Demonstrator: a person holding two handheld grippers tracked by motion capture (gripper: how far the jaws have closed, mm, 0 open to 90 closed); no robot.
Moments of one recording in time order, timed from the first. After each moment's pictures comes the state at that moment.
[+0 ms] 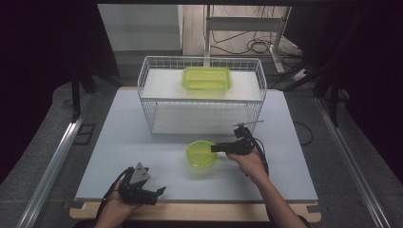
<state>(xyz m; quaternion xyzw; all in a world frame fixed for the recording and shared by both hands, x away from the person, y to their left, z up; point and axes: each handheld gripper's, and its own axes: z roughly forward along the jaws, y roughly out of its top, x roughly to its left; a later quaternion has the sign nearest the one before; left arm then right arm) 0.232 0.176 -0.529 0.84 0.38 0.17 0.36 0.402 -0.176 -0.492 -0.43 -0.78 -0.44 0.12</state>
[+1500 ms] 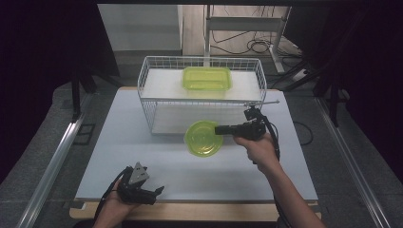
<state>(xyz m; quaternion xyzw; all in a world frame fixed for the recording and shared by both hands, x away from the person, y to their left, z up) 0.232 0.180 -0.528 0.84 0.37 0.18 0.35 0.387 -0.181 -0.387 -0.38 -0.76 -0.51 0.12</state>
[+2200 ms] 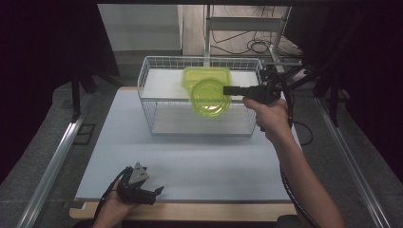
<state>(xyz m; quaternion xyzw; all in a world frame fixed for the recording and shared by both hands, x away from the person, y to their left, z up) 0.232 0.181 -0.529 0.84 0.38 0.18 0.35 0.414 -0.189 -0.284 -0.39 -0.73 -0.56 0.07</state>
